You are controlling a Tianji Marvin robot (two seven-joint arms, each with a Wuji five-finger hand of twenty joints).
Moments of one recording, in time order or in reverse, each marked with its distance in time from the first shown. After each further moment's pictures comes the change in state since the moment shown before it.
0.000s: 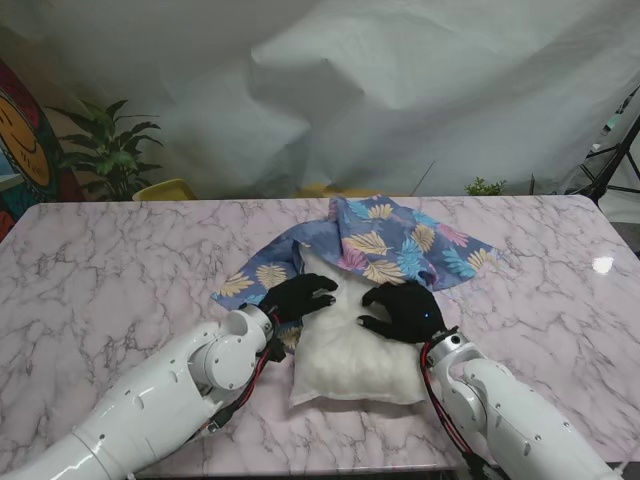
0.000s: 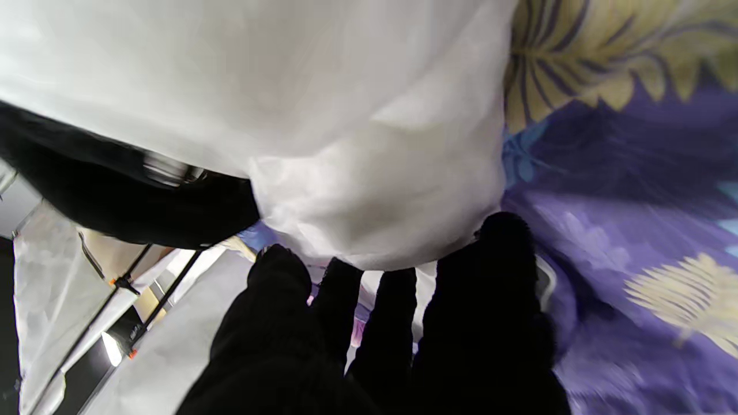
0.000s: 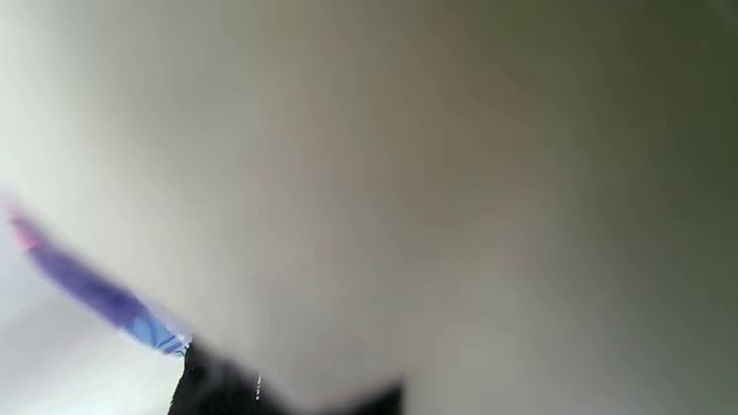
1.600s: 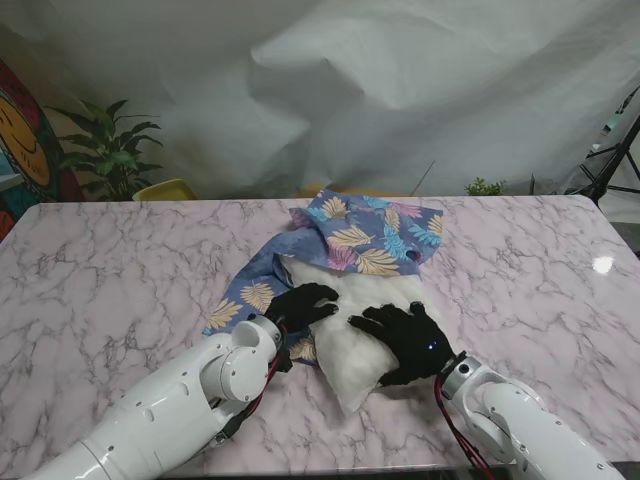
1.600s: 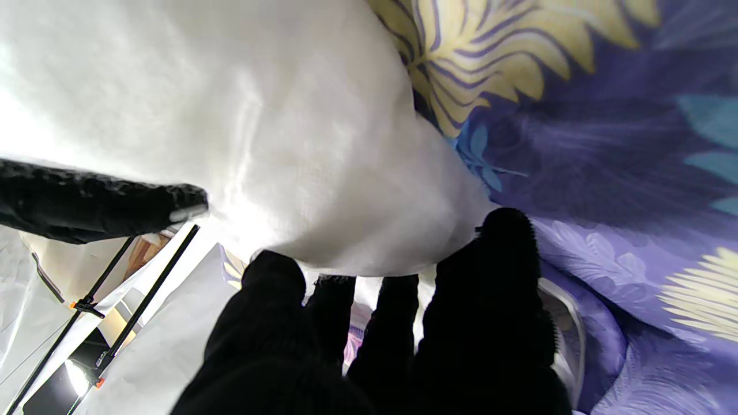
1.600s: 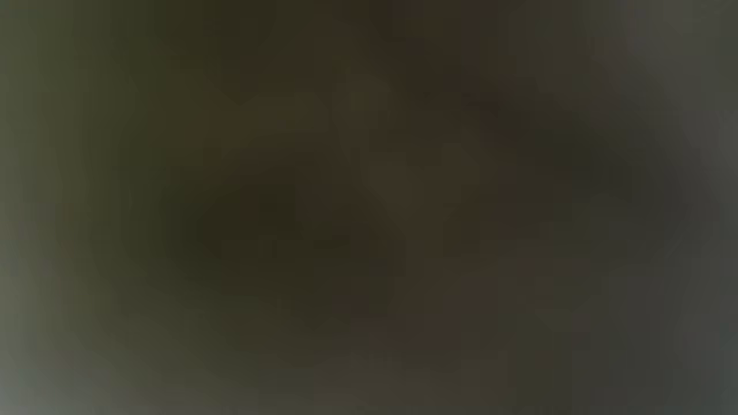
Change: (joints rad) left arm 0.007 -0.015 0.047 -0.008 0.039 0.120 0.033; right arm -0.204 0.098 0.128 -0.232 -0.308 -0.042 0.113; left_hand -0.024 0.011 0.000 0.000 0.000 -0.022 -0.002 0.022 -0.004 0.020 -0.024 -0.007 -0.017 0.006 0.032 0.022 0.015 0.017 0.035 0.000; right_hand 0.160 -0.478 0.029 -0.044 -0.383 0.014 -0.519 0.107 -0.494 -0.133 -0.100 -0.017 -0.349 0.063 -0.216 -0.175 -0.174 0.314 -0.318 -0.199
